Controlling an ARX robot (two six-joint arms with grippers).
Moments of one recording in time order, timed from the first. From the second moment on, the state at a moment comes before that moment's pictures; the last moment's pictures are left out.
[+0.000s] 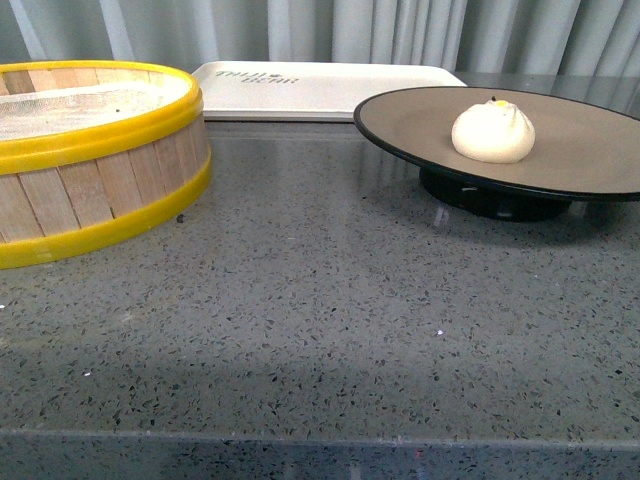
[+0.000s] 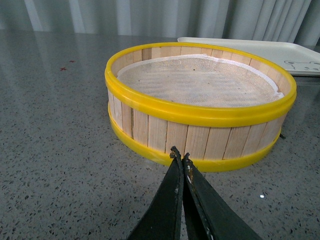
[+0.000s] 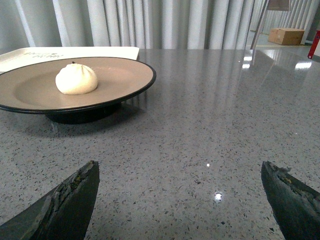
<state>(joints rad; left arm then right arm) 0.00 0.38 0.07 0.30 0.00 0.00 0.00 0.00 0.01 0.00 0.00 0.00</state>
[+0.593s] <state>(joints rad) 0.00 0.21 0.03 0.21 0.00 0.00 0.00 0.00 0.01 0.00 0.00 0.00</state>
